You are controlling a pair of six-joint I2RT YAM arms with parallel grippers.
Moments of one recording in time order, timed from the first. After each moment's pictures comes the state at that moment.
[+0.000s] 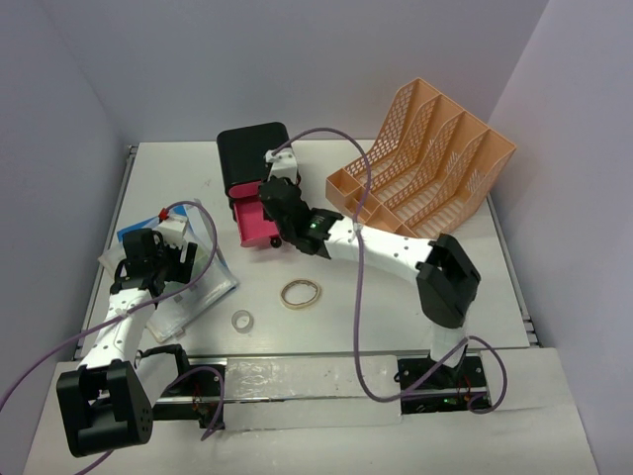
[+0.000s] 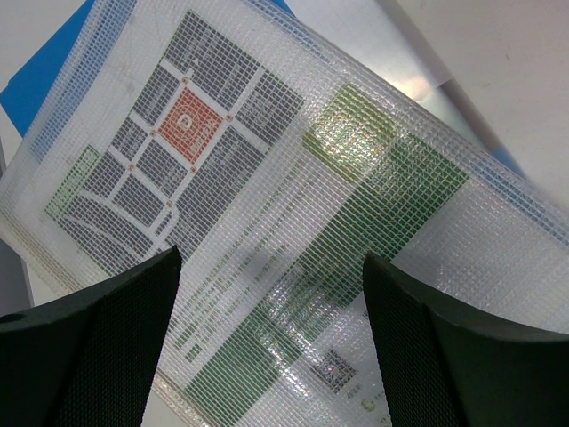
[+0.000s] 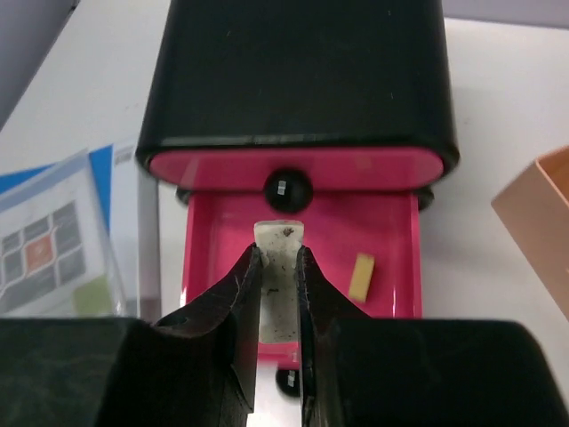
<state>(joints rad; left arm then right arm) 0.14 0.99 0.49 -0.23 0.09 0.39 0.97 1.83 1.49 -0.05 0.61 0.38</state>
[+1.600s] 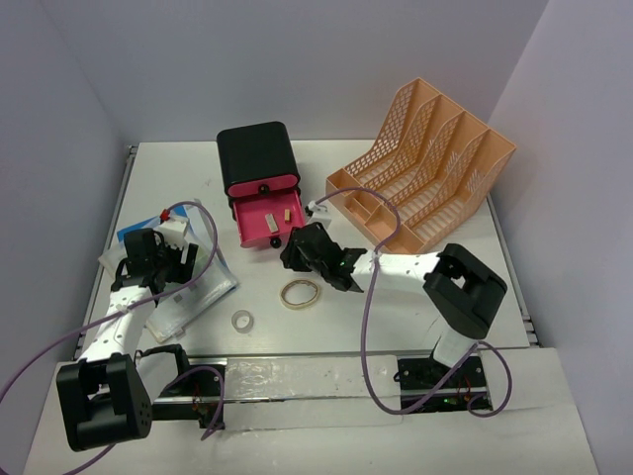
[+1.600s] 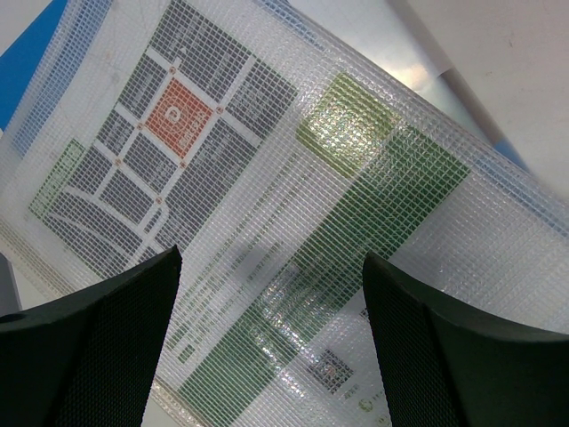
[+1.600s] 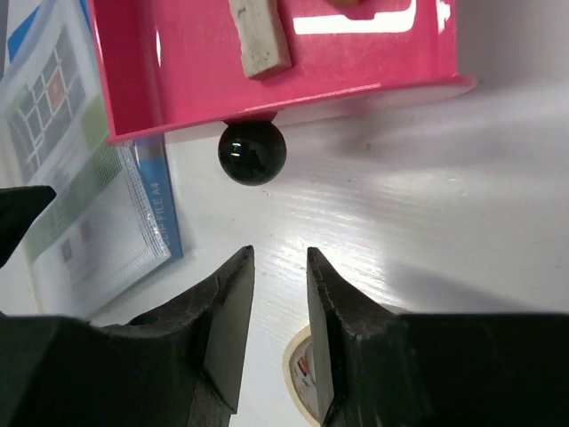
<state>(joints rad) 0.14 1.02 0.49 -0.23 0.09 0.40 0.94 1.68 0.93 0.15 0.27 0.84</state>
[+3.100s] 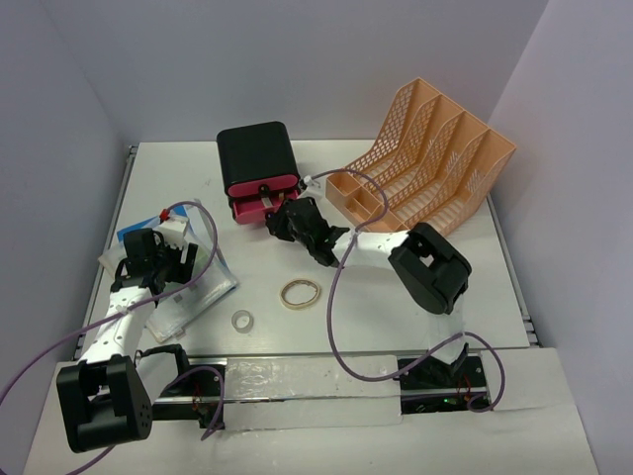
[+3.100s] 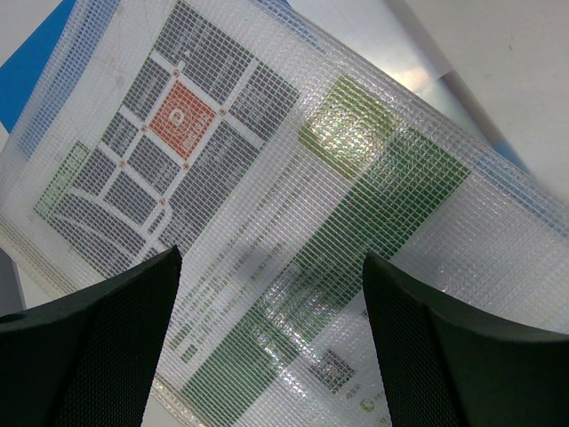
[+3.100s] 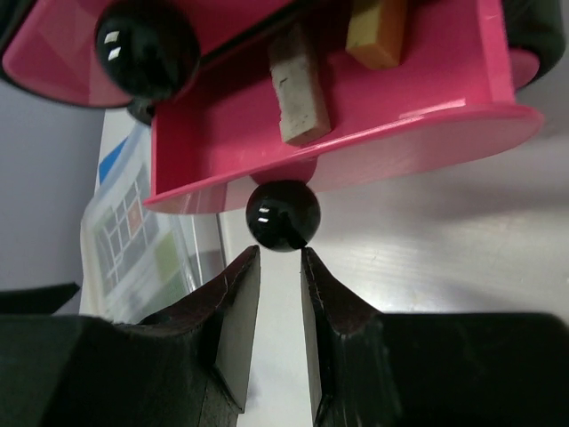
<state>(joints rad) 0.14 1.01 0.49 -0.23 0.09 0.40 0.83 1.93 1.16 0.35 0.23 0.89</state>
